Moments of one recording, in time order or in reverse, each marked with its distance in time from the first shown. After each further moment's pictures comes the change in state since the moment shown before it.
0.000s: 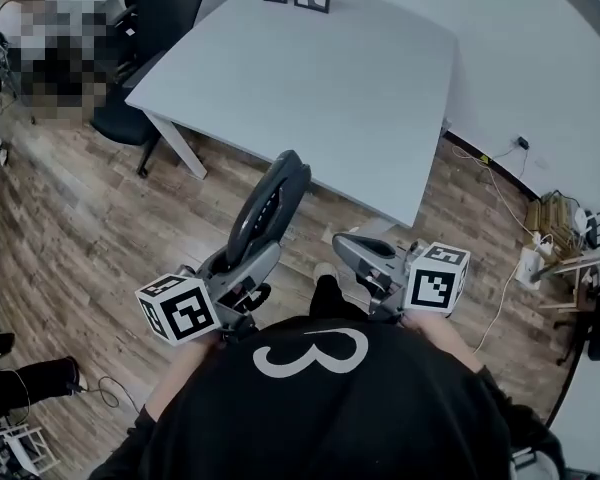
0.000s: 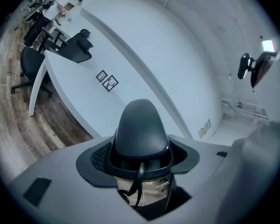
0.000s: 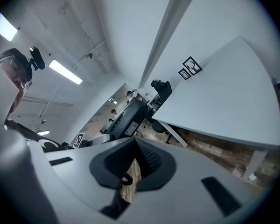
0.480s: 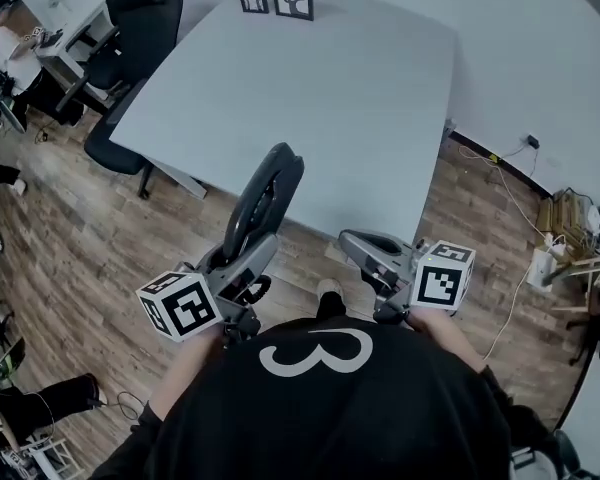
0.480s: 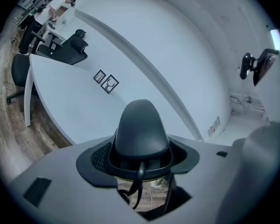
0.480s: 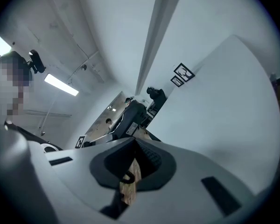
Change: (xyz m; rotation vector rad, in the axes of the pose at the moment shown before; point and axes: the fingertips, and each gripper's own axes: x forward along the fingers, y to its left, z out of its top) left arm 0.104 0.020 0.071 0.047 0.016 0.070; right arm 0.000 -0.084 0.089 0.067 -0.069 0.010
